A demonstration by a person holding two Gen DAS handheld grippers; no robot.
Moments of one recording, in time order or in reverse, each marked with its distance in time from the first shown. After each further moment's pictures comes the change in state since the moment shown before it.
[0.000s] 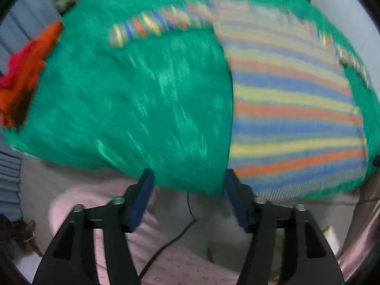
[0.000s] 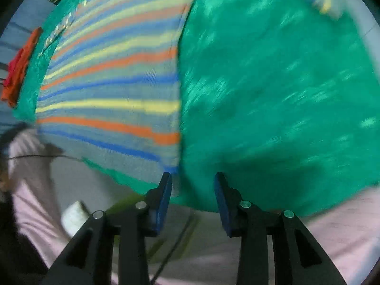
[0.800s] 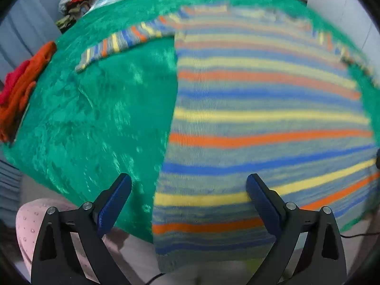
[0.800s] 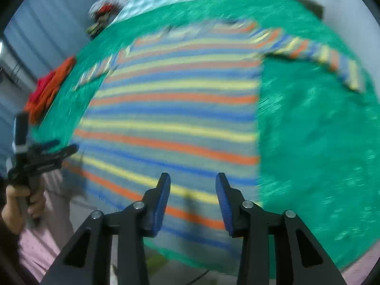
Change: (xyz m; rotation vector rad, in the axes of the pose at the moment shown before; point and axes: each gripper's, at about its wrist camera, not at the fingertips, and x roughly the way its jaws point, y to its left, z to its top) left arm 0.069 -0.075 0.006 0.035 -0.040 0.074; right arm 0.009 0.089 0.031 -0.079 -0.341 0.132
